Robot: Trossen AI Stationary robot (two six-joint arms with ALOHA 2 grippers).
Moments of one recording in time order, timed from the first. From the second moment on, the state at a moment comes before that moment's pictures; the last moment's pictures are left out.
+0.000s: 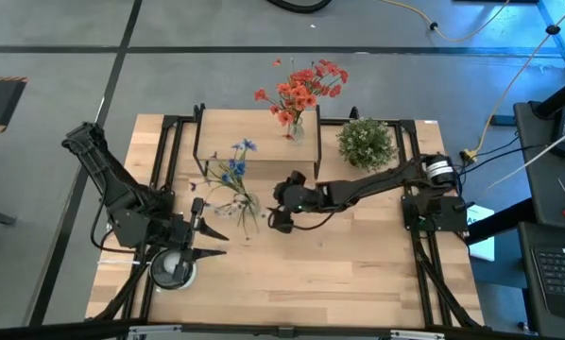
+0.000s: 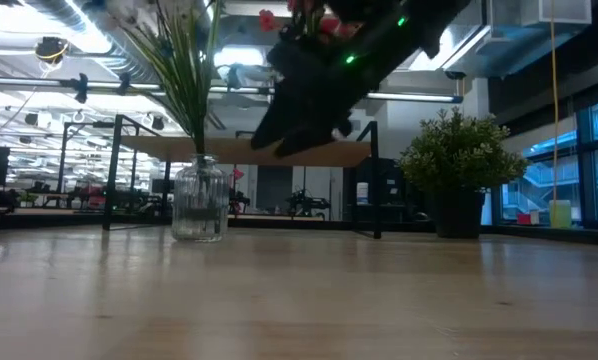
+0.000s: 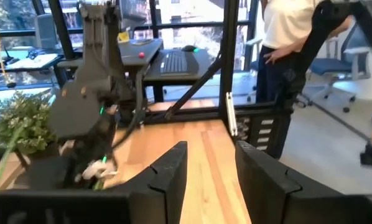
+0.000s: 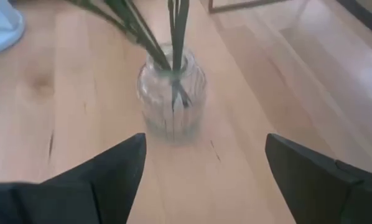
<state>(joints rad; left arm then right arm) -0.84 1.04 0.95 -0.09 -0.72 -0.14 0.10 1.88 1.21 0.00 0.34 0.25</state>
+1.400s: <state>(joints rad) -0.74 1.10 0.95 -0.82 -0.59 -0.81 0.41 1.27 0.68 0.14 0.35 0.52</state>
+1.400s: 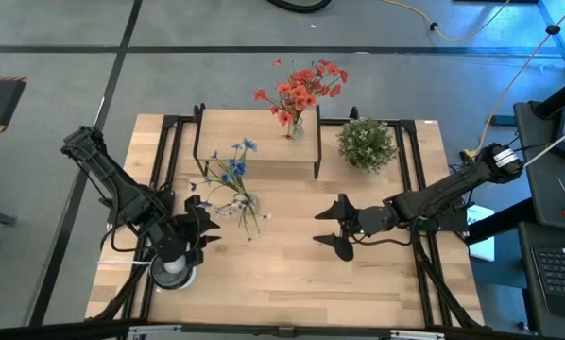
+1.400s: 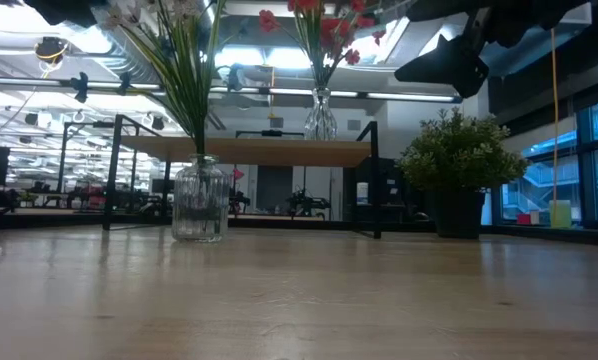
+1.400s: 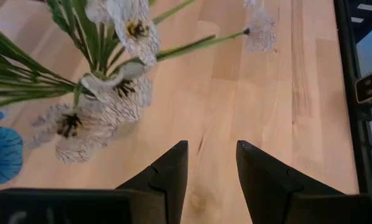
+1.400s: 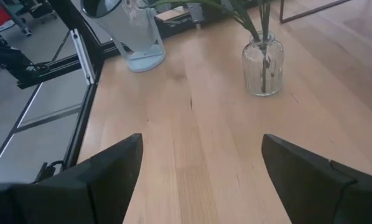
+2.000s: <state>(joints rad) -0.74 1.10 0.95 -0.78 -0.61 -0.79 0.41 1.27 0.68 0.14 0.35 0.52</state>
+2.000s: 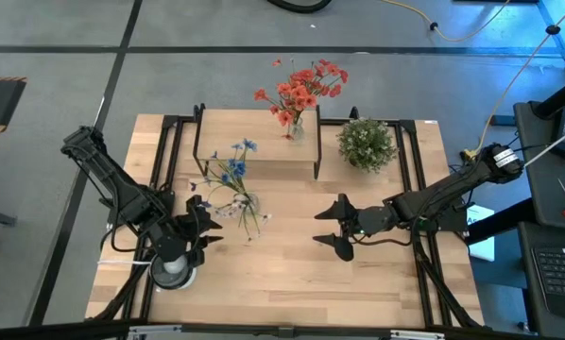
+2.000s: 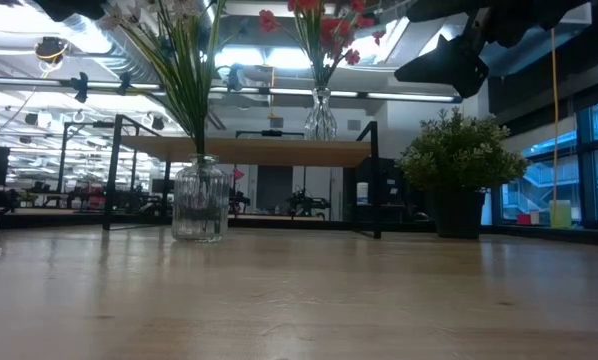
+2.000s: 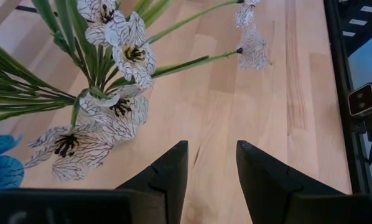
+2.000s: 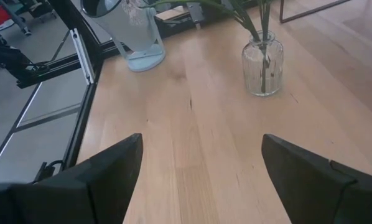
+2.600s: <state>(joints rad) -0.73 1.11 0.95 -0.77 -0.59 -0.89 0.41 1.27 0.68 0.14 0.35 0.52</state>
